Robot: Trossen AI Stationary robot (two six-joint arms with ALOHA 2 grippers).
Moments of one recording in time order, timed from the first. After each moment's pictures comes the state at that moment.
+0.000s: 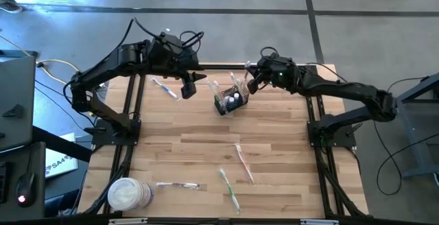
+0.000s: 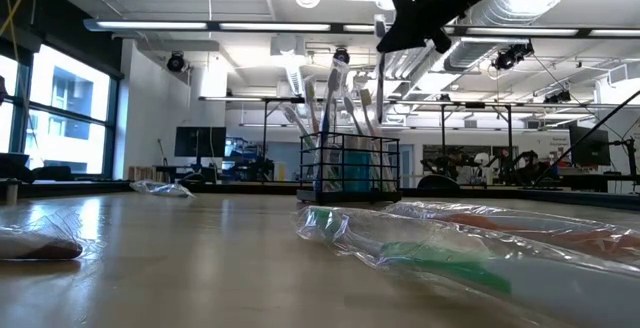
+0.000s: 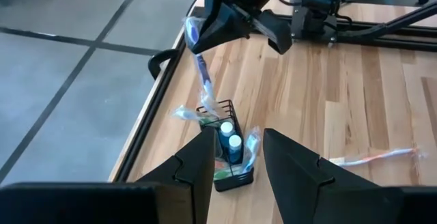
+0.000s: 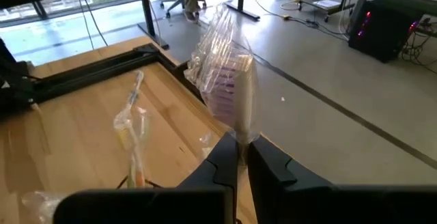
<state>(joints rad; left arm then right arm) 0.22 1.45 1.94 -1.05 -0.10 0.04 -0.39 1.25 0.97 -0.06 0.26 0.11</state>
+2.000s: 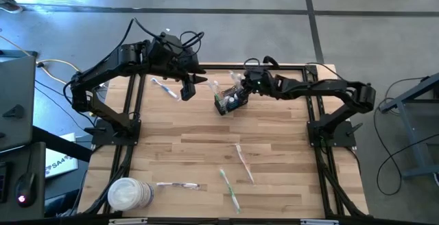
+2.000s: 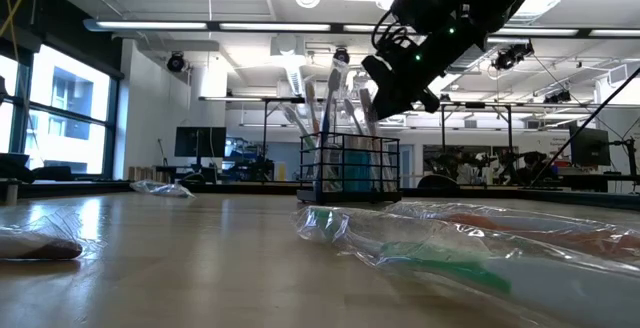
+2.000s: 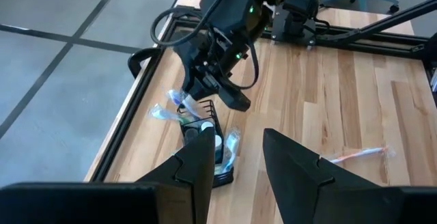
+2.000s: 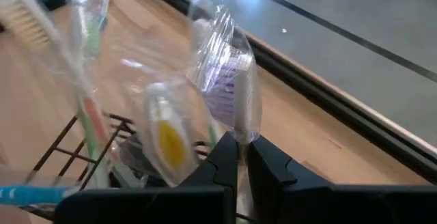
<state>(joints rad) 0.22 1.45 1.94 -1.05 -0.03 0.00 -0.39 1.52 0.89 0.03 0.25 0.27</state>
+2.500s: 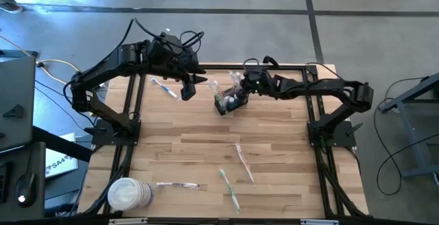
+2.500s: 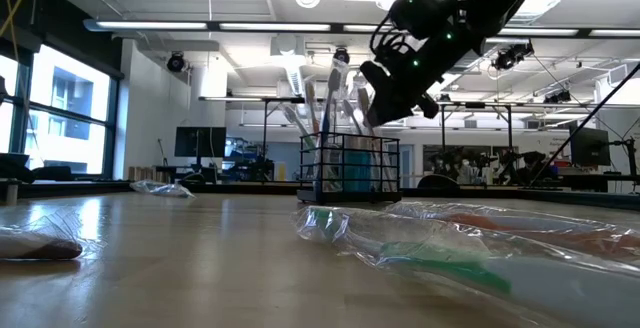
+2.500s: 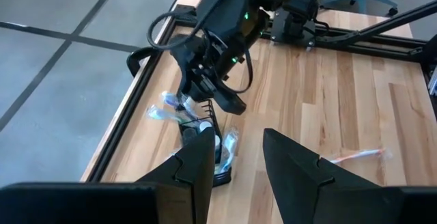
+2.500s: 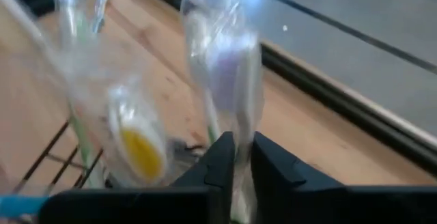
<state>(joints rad) 0.22 1.45 1.94 -1.05 -0.03 -0.01 -0.39 1.55 0.89 0.05 0.23 0.29</state>
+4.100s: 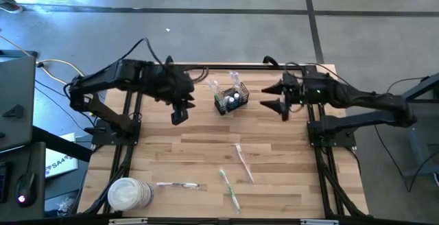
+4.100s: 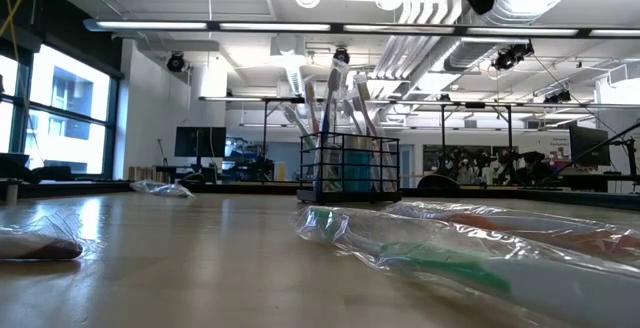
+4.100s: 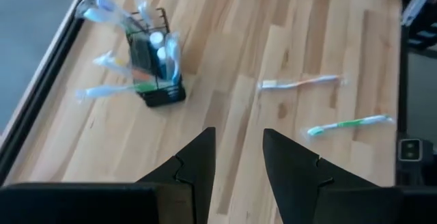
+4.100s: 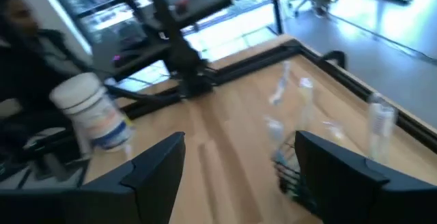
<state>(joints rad) -0.01 1.45 1.94 -1.33 -0.10 -0.27 -0.16 0.86 0.90 -0.29 -0.04 0.31</state>
